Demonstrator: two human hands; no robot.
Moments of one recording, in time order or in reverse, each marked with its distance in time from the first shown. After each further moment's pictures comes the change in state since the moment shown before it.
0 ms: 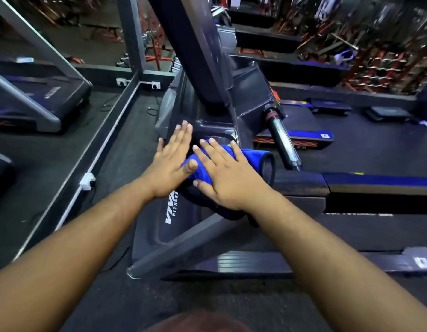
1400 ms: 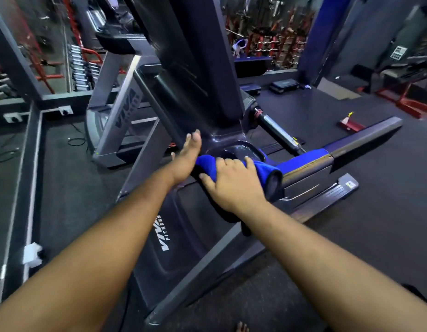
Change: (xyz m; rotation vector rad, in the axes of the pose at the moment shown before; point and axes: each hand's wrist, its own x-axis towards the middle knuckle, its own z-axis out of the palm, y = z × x) left_hand 0.077 -0.095 -0.049 -0.576 -0.420 -0.071; right_hand 0.109 -0.111 0.006 -0.085 0.088 0.852
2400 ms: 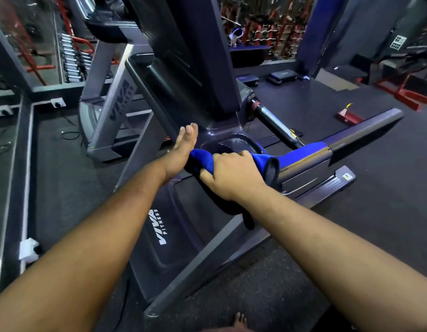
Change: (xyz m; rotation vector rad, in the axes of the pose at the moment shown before) left_hand 0.011 -0.010 -0.003 -0.138 -0.096 0.001; right_hand 0.015 0.009 -0.007 -0.052 -0.052 -0.086
